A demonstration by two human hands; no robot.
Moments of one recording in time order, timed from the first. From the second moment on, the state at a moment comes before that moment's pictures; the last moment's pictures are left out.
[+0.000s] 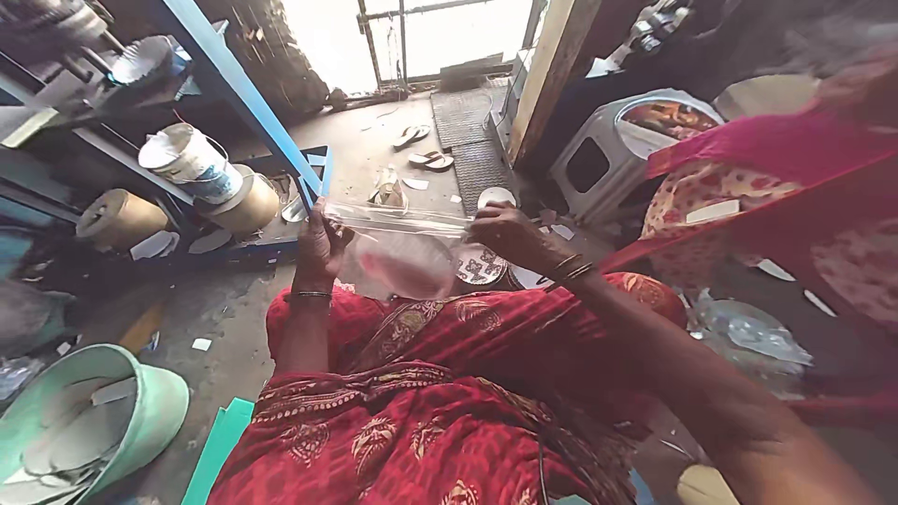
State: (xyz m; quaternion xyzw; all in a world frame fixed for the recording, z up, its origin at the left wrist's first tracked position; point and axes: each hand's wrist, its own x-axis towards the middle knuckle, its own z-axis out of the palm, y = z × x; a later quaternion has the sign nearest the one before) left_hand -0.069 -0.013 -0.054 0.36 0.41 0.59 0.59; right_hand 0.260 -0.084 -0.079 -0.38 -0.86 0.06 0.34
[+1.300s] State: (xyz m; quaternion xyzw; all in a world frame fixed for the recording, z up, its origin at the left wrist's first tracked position) left_hand -0.019 0.045 -0.049 0.30 0.43 0.70 0.48; right_hand 0.245 -0.110 -0.047 -0.43 -0.58 0.38 0.57
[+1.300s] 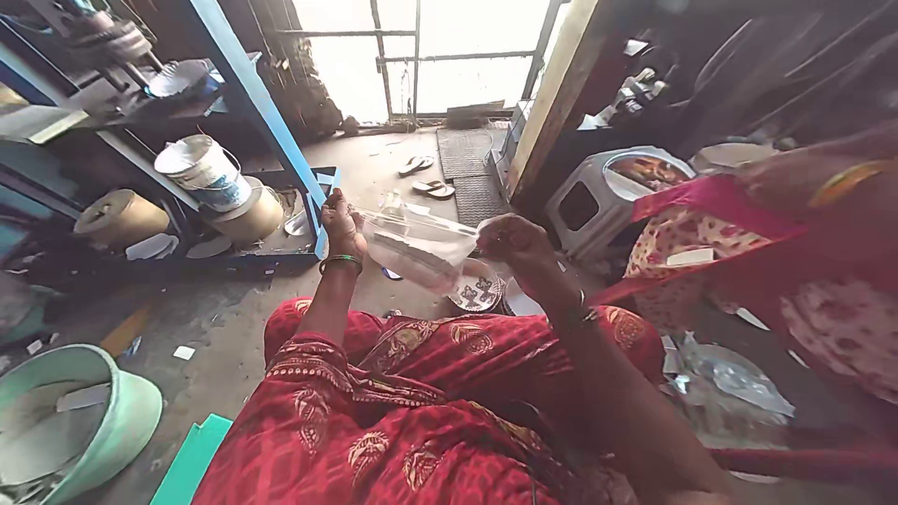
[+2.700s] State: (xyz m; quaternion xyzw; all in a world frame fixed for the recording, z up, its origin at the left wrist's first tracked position) left_hand -0.021 0.005 -0.036 0.90 0.42 0.10 0.01; right_hand 0.288 -0.055 -0.059 -0.51 -0.62 0.27 0.54
